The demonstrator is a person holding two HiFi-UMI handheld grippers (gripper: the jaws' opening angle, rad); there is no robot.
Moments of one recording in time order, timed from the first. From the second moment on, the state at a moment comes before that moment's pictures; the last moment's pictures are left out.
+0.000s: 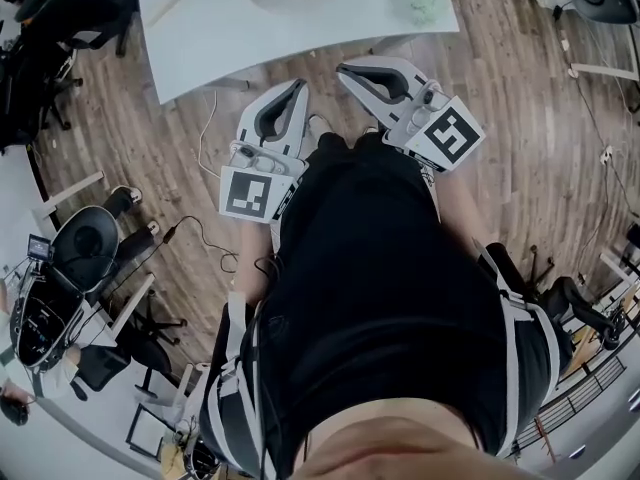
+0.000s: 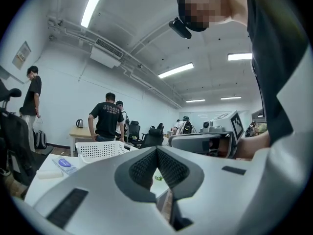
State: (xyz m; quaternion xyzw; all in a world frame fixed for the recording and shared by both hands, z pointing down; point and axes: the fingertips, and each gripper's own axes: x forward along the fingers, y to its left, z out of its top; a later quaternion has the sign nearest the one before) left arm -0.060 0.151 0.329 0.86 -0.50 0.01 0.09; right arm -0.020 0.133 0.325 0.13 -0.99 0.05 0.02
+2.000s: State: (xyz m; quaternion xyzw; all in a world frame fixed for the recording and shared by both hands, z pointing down) left arm -0.006 0.003 0.315 0.82 -0.56 -0.01 0.11; right arm 0.026 -0.017 0.323 0.06 -1.00 0.07 0.01
